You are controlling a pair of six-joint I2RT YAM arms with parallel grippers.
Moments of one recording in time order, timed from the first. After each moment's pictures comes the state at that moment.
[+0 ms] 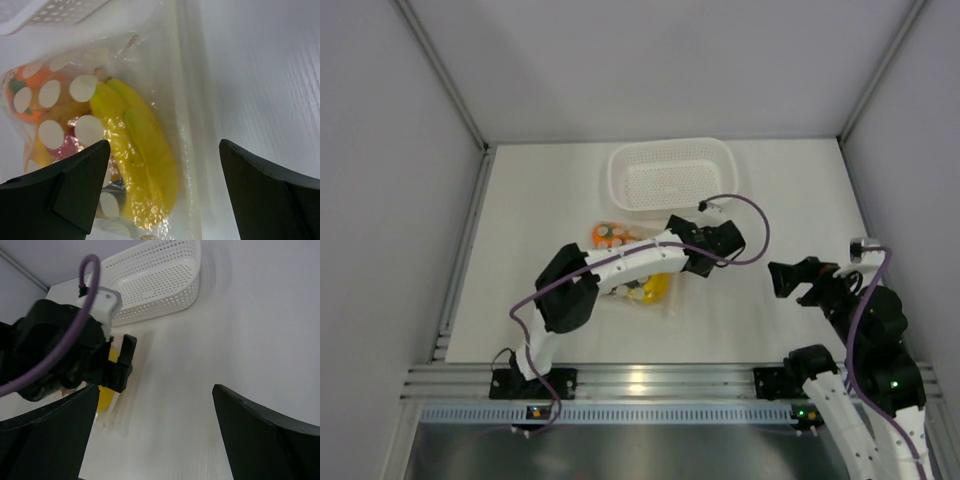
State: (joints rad) left arm -1.08 2.04 1.74 -0.91 -0.68 -0.56; right arm 0.23 0.22 0.75 -0.73 -0.01 0.42
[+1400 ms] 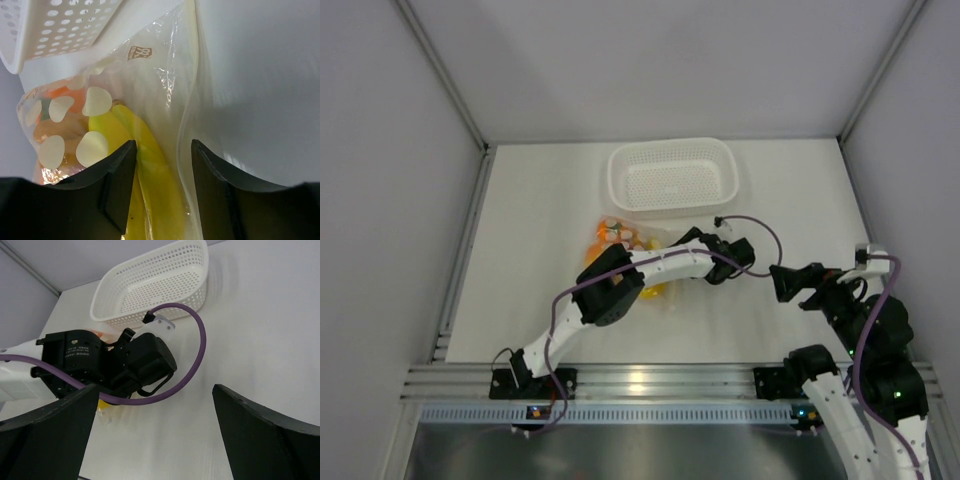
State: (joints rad) left arm -1.09 2.39 1.94 -1.00 -0.91 -0.41; right arm 0.23 0.16 0.75 -0.73 -0.03 0.43
